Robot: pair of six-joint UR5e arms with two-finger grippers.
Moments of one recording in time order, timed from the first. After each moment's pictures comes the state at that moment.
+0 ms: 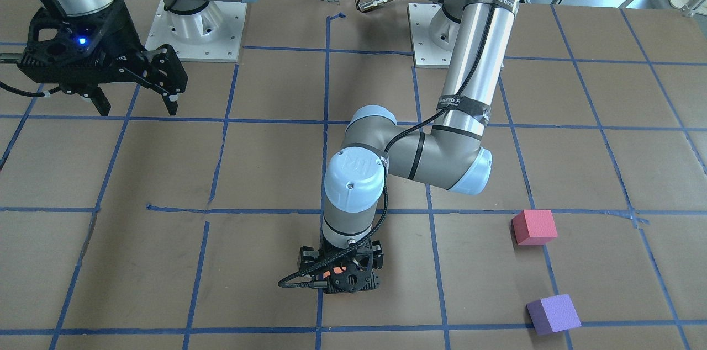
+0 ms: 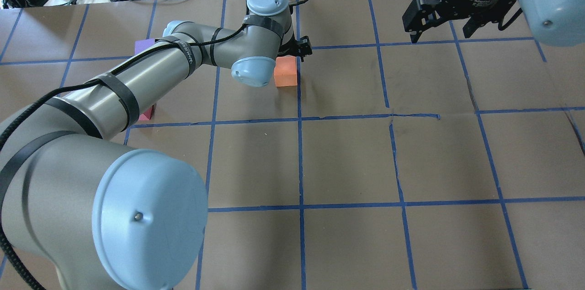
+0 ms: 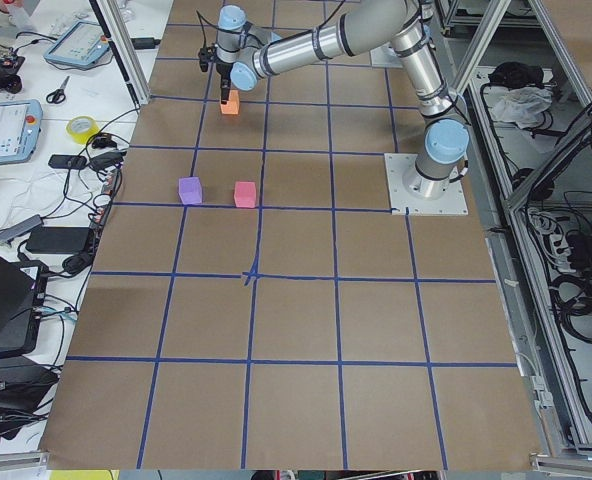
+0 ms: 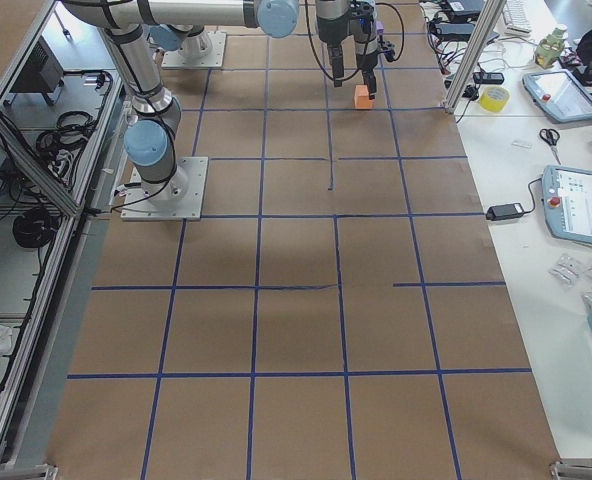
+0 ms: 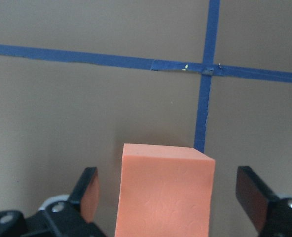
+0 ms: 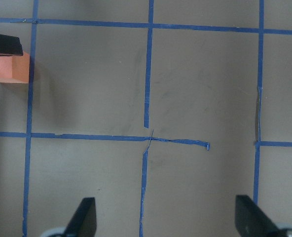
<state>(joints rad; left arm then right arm) -1.86 -2.29 -1.39 -0.81 1.59 -0.39 1.54 -1.57 1.58 -1.74 -1.58 -0.08</state>
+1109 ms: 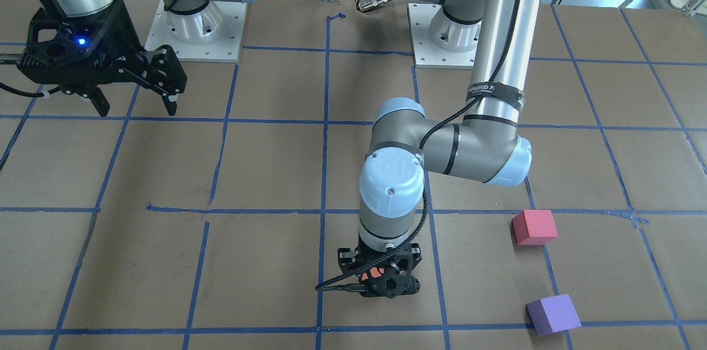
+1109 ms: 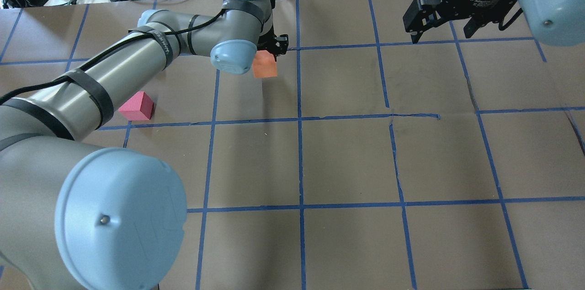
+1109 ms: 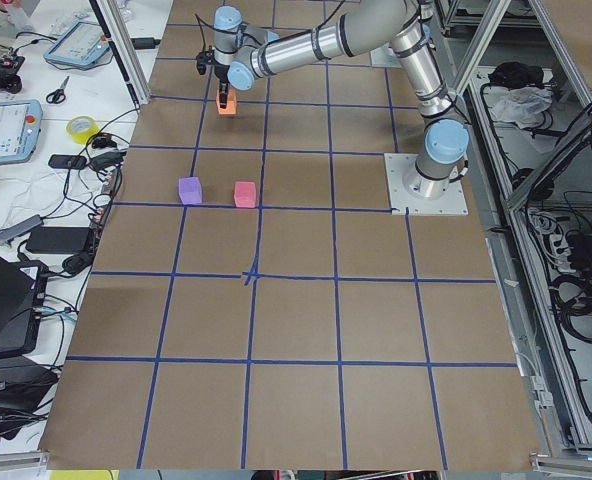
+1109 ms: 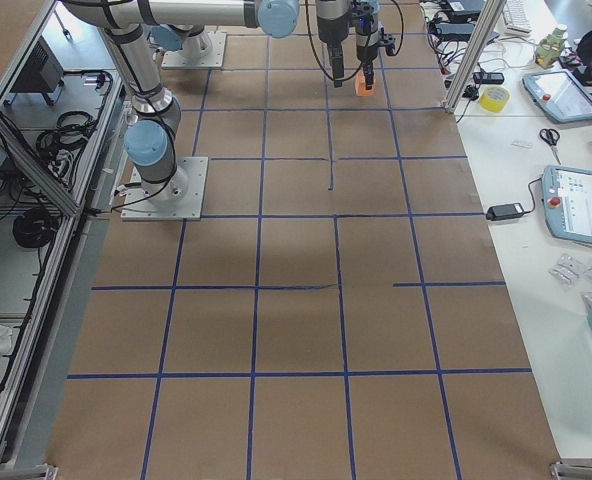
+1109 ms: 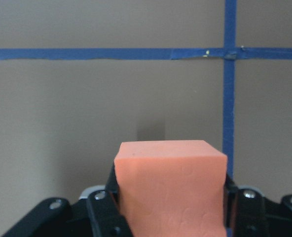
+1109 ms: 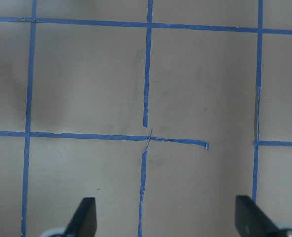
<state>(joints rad) -1.77 -2.22 -1.38 -0.95 1.64 -0.26 1.54 -1.57 1.58 -1.74 -1.58 -0.08</state>
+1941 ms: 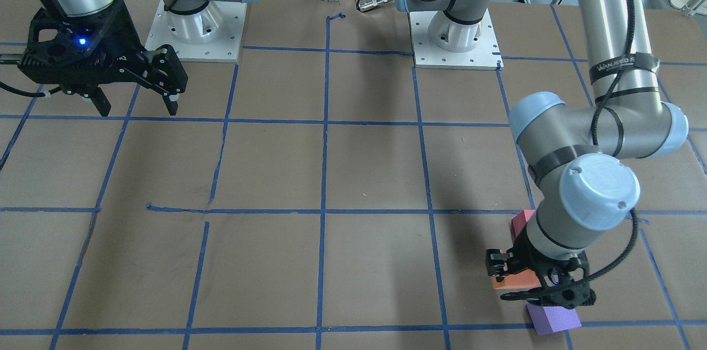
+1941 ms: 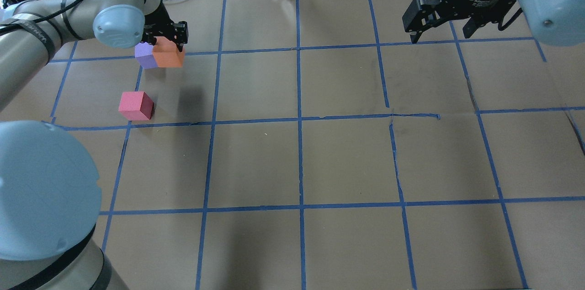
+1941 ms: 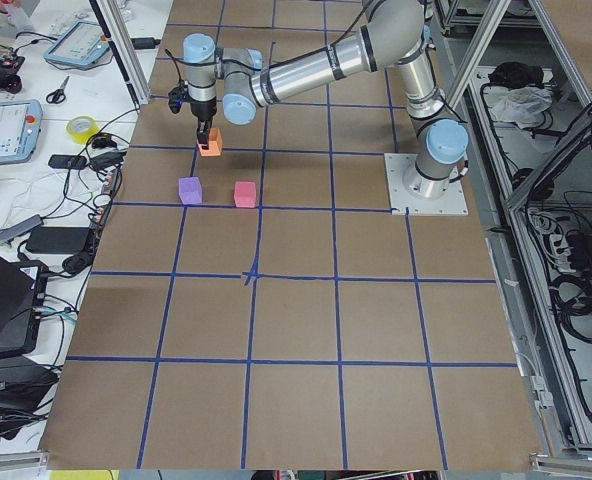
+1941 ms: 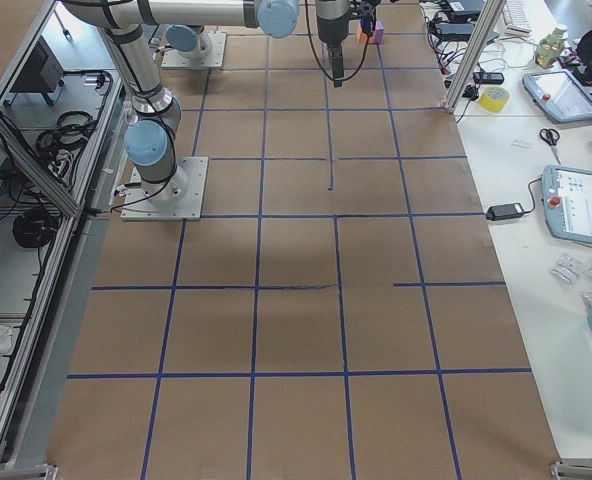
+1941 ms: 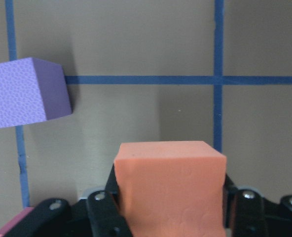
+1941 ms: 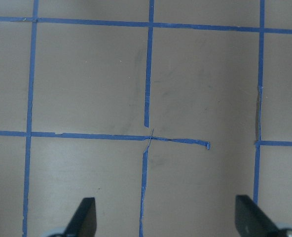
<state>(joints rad) -1.43 -2.12 -1.43 -1.05 1.65 0.16 1.54 -1.57 1.58 -1.74 -1.58 -0.08</state>
